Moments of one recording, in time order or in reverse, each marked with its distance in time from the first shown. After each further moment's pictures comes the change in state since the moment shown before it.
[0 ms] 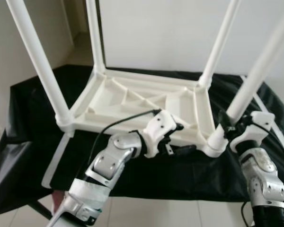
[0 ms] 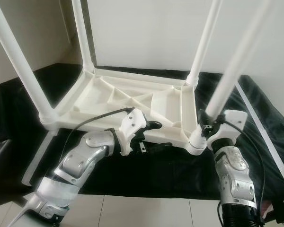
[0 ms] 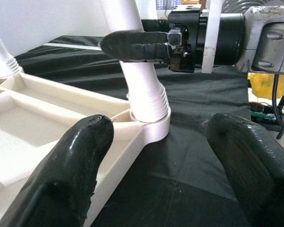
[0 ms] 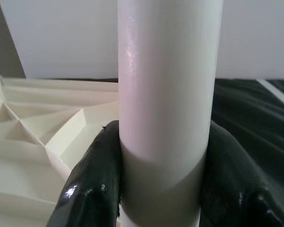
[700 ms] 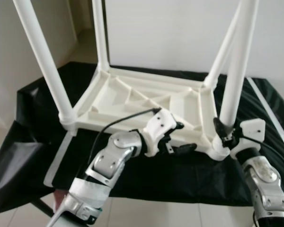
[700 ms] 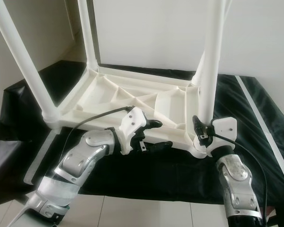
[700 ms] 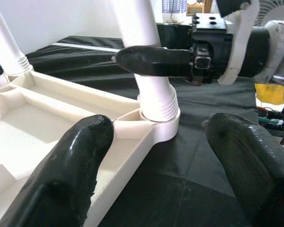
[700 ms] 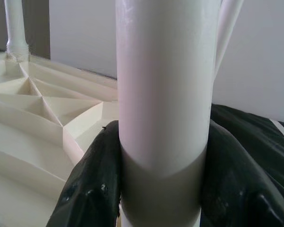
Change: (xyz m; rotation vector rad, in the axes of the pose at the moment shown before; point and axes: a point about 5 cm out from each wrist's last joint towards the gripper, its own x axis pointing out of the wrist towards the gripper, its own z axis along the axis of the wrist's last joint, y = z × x) left arm 0.000 0.001 0.002 -0.004 -0.012 0.008; right arm -0.024 0.002 -0.008 -0.136 -0.107 0.087
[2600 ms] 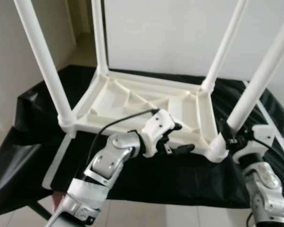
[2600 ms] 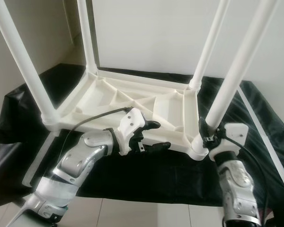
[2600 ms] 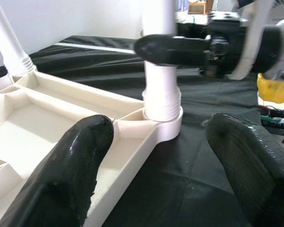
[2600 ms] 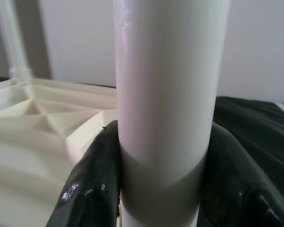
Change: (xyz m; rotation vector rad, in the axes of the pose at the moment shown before) left arm -0.003 0.003 -0.002 -0.007 0.014 0.012; right arm -0.009 -0.013 -0.007 0.115 0.033 0.061
